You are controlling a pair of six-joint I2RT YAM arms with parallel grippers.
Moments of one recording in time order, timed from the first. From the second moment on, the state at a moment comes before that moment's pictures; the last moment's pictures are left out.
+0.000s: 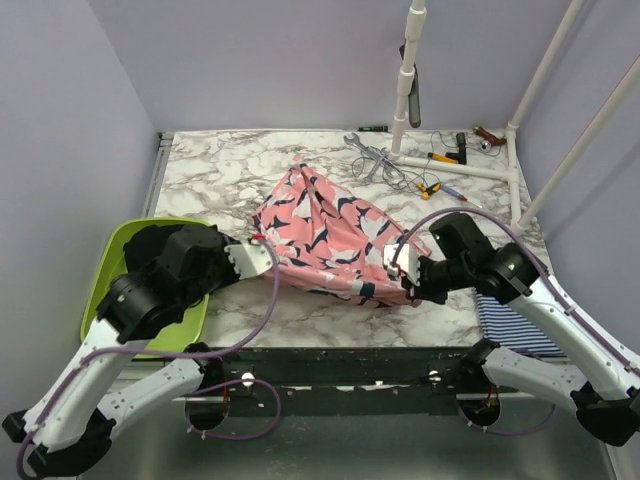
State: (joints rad) left arm -0.71 0.69 1.18 -1.16 -0.14 0.63; right arm 0.68 0.95 1.04 -1.09 -0.42 -0.73
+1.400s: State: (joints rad) left arm -0.44 2.25 2.07 -0.52 -0.40 1.05; right arm 0.22 1.62 1.06 -0.47 0.15 -0.08
